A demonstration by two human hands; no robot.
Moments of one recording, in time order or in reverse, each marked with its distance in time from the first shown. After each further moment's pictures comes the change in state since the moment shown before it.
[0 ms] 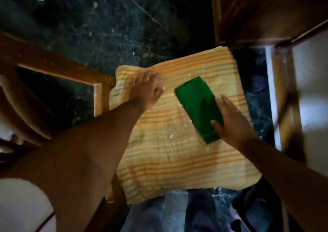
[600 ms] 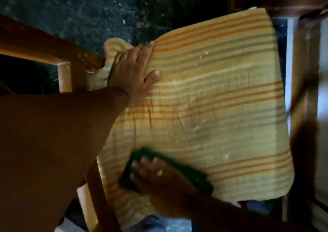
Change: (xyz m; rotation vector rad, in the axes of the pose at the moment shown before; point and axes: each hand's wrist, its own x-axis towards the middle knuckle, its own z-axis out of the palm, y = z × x) left_hand 0.033 -0.067 0.051 0.140 0.266 0.195; right_hand -0.059 -0.133 0.186 -0.293 -0.137 -0.844
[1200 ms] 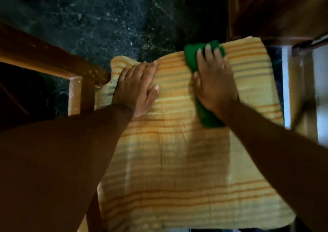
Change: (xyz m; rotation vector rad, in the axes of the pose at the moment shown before) left_hand -0.002 0.000 -0.009 0.029 0.003 -0.009; right_hand 0.078 0.247 -0.114 -0.219 0.273 0.748
